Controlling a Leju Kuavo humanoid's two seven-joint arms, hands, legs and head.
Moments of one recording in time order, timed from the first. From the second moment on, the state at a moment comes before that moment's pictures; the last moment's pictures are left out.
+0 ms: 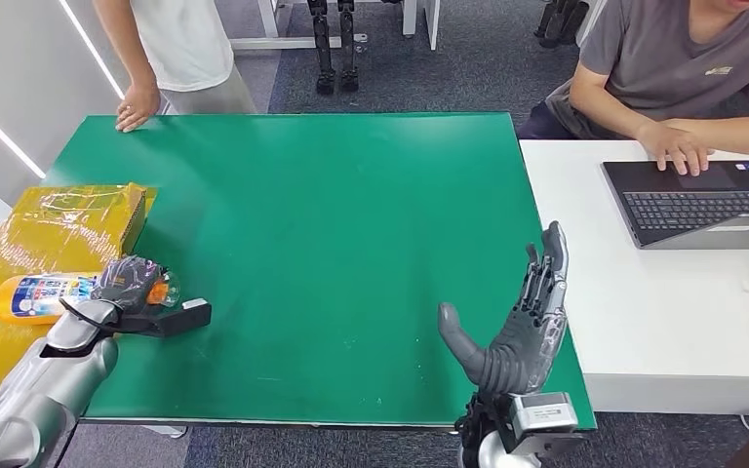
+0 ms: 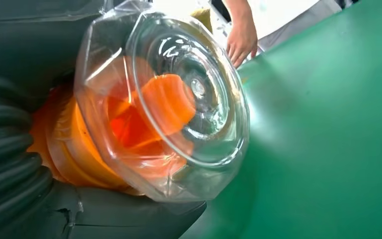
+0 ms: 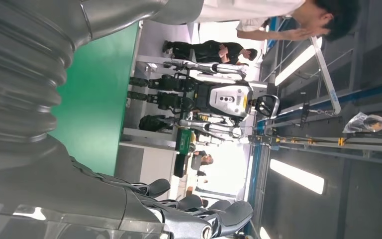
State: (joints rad) left arm -0.63 0.30 -0.31 -0.48 -1.39 0.41 -0.39; right arm -0.03 0.12 0.55 -1.70 0.09 -0.66 -0.70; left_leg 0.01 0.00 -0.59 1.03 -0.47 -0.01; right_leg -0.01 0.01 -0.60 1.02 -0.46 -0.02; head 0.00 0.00
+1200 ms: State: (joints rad) left arm -0.58 0.28 -0.32 -0.53 -1.35 0.46 -0.43; right arm 0.00 0.11 0.55 -1.70 0.11 -0.63 -0.70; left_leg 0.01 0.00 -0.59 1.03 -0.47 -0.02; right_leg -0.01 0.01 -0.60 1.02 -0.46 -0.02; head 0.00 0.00
